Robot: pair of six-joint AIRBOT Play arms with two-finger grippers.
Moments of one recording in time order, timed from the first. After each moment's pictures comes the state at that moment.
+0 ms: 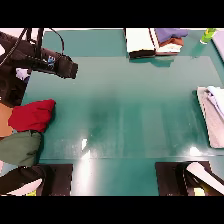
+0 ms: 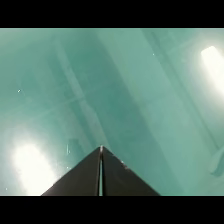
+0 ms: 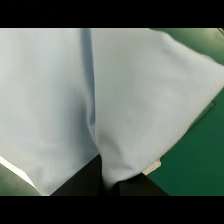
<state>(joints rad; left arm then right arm) -0.49 -1.13 1.63 1.45 -1.33 -1.62 -0.97 -1.04 1.10 -1.65 1.29 1.51</state>
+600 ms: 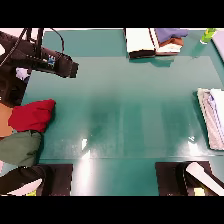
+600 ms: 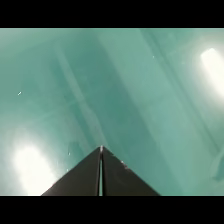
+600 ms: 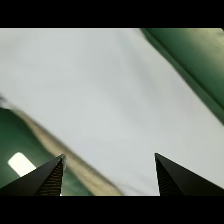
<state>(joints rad) -0.49 -1.13 1.63 1.45 -1.31 -1.61 -0.86 -1.02 1.17 -1.44 1.23 1.49</state>
